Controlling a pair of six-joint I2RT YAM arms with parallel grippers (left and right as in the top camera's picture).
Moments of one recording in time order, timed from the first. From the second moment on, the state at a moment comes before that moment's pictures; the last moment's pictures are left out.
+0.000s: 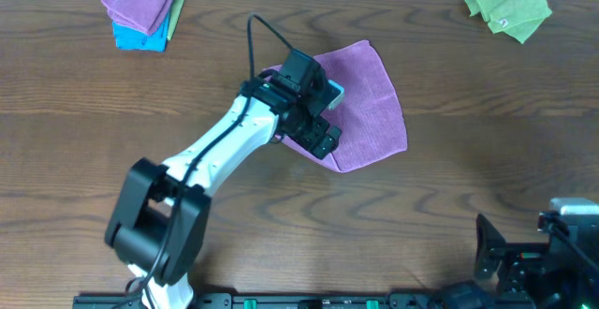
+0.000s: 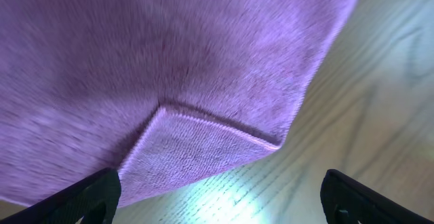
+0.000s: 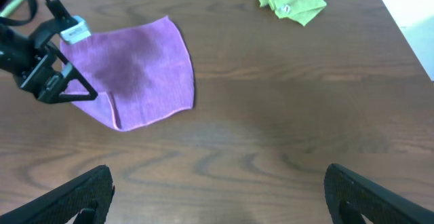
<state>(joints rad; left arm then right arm) -0.56 1.89 1.39 -0.72 0.34 0.09 0.29 0.52 1.32 -1.41 0.25 0.17</state>
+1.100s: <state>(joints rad) -0.65 2.03 1.39 -0.58 0.05 -0.02 0.29 0.52 1.32 -1.47 0.26 0.17</state>
